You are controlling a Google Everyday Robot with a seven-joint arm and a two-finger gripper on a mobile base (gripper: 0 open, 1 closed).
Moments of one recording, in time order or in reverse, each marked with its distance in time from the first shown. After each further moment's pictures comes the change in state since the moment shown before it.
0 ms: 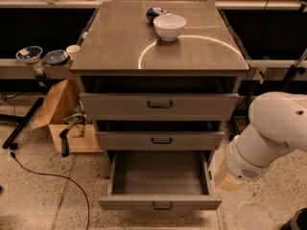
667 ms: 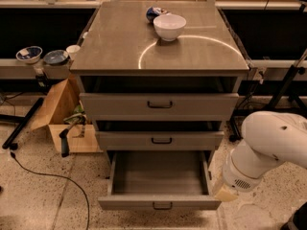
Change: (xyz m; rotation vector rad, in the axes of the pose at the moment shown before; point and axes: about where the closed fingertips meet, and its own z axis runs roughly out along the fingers) arm 0.018 0.002 0.051 -0.051 0.004 0.113
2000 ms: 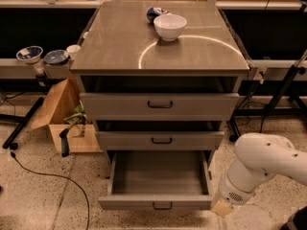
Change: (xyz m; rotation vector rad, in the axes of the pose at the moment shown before) arm 0.029 -0.003 0.079 -0.091 0.017 0.100
